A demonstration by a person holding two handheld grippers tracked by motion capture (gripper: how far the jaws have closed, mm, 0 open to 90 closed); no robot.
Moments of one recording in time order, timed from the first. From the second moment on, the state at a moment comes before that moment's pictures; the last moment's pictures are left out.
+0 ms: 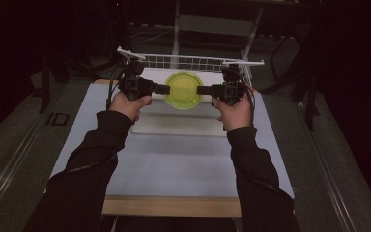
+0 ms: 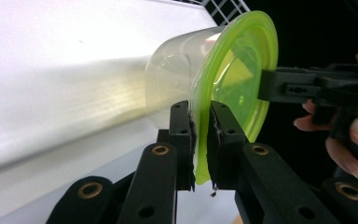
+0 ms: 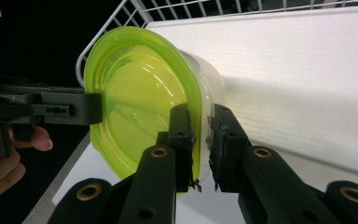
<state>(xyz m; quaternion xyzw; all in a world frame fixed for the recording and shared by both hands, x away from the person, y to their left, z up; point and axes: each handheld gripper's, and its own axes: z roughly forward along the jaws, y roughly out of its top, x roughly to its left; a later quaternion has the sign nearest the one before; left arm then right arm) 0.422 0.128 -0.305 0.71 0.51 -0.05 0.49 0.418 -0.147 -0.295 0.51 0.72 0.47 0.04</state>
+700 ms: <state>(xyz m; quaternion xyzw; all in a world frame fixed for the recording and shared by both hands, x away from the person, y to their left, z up) 0.462 0.125 -0.307 0.70 0.53 -0.07 0.47 0.458 -0.146 -0.293 0.56 0.71 0.44 0.01</state>
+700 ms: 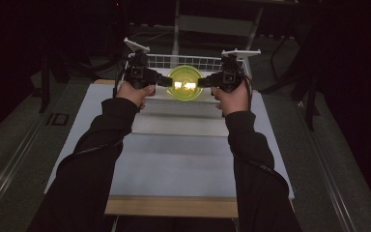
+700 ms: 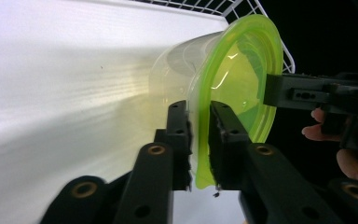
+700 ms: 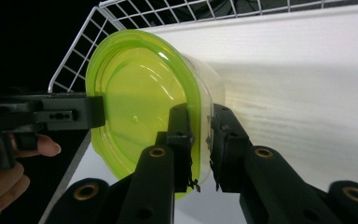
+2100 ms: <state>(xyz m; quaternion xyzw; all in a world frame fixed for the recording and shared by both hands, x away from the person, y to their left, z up) 0.327 0.139 -0.393 0.71 0.37 0.09 0.59 0.416 -0.132 -0.335 0.48 0.75 0.45 0.07</state>
